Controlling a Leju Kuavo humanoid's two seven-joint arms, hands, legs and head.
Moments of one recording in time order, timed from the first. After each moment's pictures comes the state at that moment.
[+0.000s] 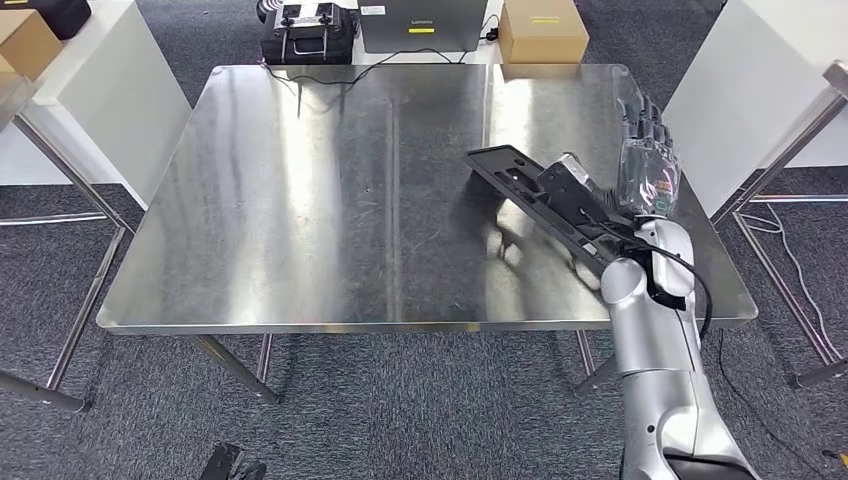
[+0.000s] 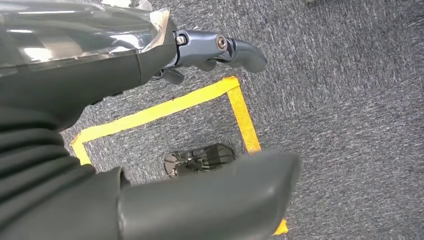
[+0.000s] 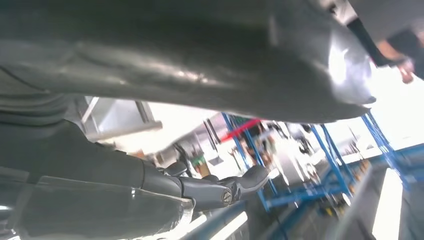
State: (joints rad) left arm -0.12 -0.10 0.82 -0.25 -0.72 -0.19 -0.50; right arm -0.68 0.04 0.24 -0.99 1.28 -0.33 -0.18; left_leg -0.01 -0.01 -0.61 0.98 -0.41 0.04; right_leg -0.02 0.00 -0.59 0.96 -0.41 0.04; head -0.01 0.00
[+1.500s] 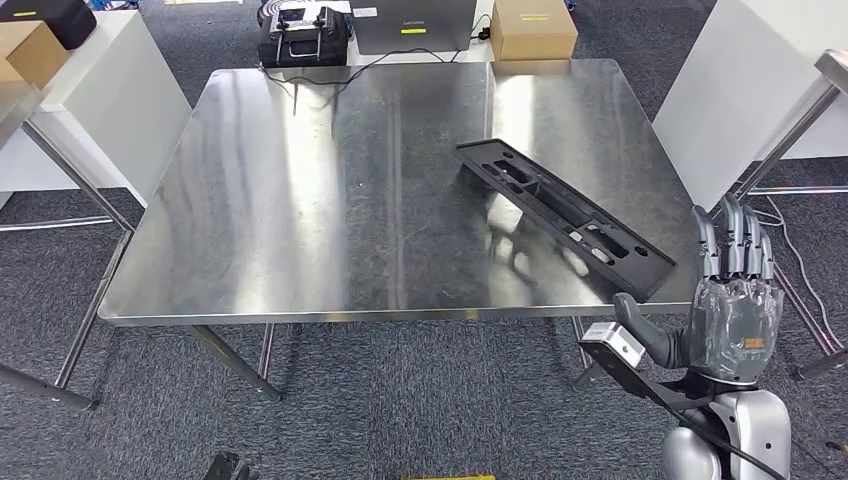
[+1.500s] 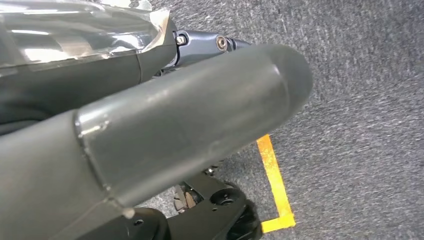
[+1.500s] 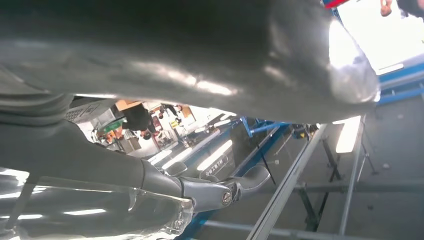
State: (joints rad) left arm -0.10 -0.10 0.83 -0.24 -0.71 -0.19 -0.50; right arm 0.00 -0.11 0.26 -1.81 1.25 -0.41 -0.19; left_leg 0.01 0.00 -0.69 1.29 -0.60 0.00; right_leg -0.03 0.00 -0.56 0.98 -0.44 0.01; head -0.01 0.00
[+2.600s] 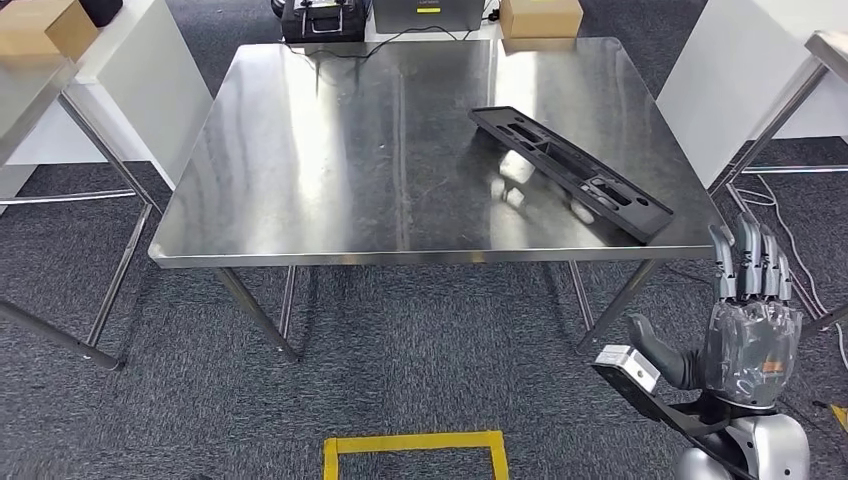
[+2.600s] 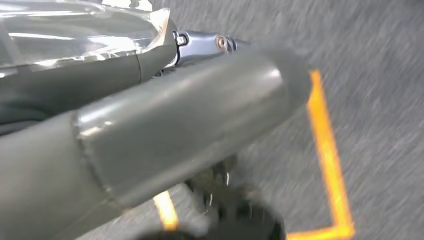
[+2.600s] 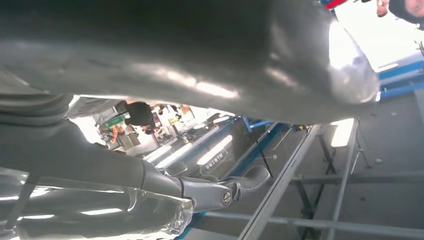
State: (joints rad) left arm -0.05 -0.03 0.90 -0.20 -0.73 -0.26 -0.54; right arm 0.06 -0.12 0.22 -1.84 1.22 -0.43 -0.24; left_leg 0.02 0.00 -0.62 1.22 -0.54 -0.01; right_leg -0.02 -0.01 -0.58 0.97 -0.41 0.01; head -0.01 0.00
